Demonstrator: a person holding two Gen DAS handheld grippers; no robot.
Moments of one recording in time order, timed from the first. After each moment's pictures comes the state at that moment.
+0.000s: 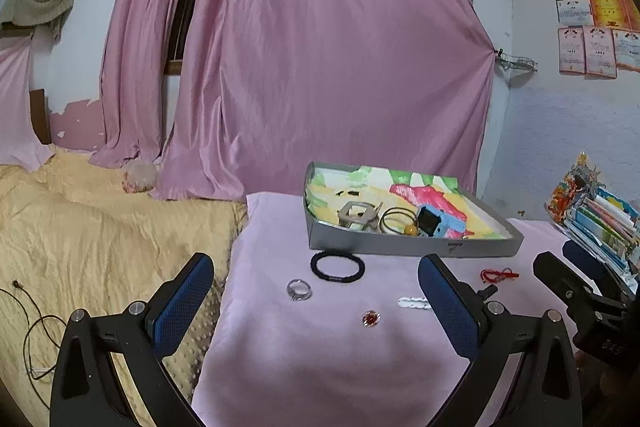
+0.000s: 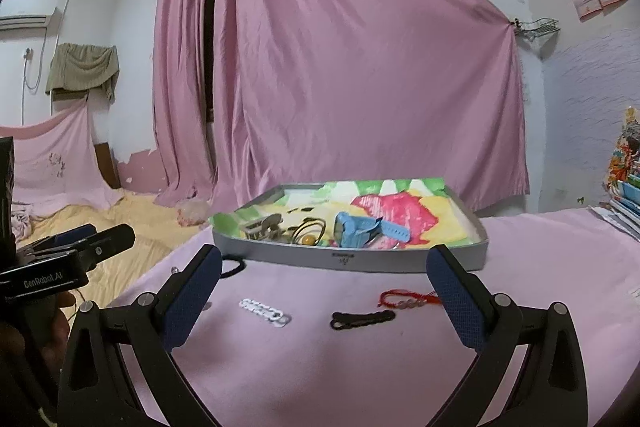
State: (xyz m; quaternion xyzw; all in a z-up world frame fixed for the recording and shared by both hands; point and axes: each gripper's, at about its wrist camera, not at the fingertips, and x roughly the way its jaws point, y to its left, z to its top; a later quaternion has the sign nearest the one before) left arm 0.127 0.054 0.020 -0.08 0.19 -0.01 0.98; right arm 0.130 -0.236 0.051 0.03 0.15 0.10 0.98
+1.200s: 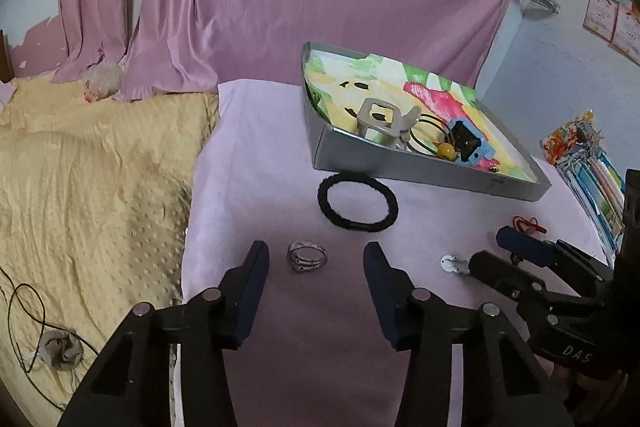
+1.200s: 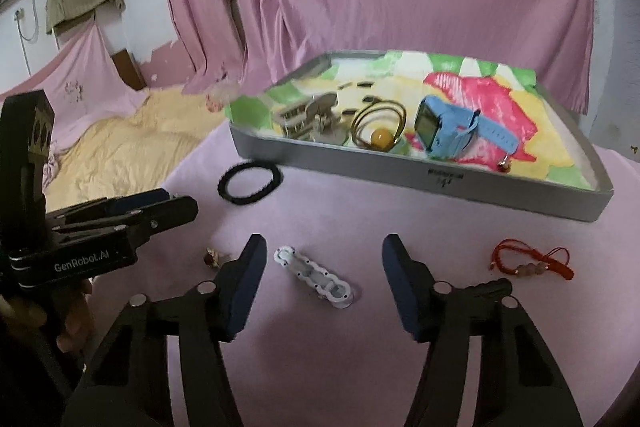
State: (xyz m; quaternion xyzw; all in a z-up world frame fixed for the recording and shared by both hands) left arm 0.222 0.072 -0.023 -0.10 0.40 -0.07 0.91; right arm 0.236 -0.169 0.010 0.01 0.39 0.18 0.90
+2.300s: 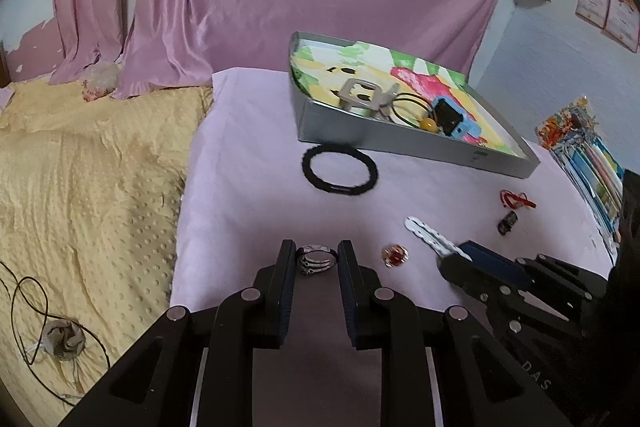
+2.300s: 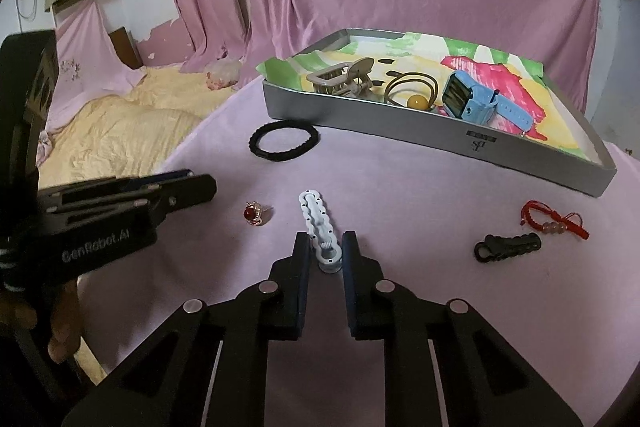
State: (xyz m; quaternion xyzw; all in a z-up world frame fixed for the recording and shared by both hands) left arm 0.197 0.060 -0.022 -0.09 0.41 -0.08 0.91; right arm 0.207 -0.142 0.005 -0.01 0.41 0.17 0.90
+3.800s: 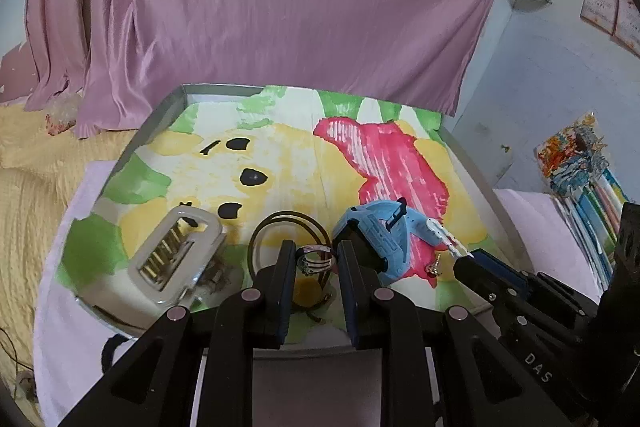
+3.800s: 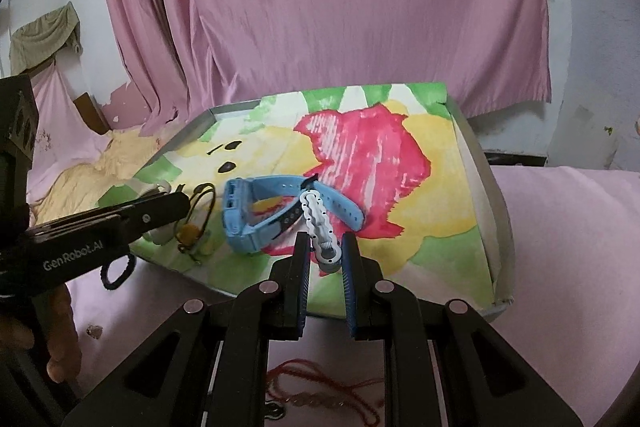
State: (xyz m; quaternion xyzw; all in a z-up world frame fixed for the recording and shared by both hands) left arm 0.336 -0.068 0.009 -0.09 0.39 -0.08 0.91; right arm 0.326 -0.287 0.016 0.06 0.37 0.12 0.92
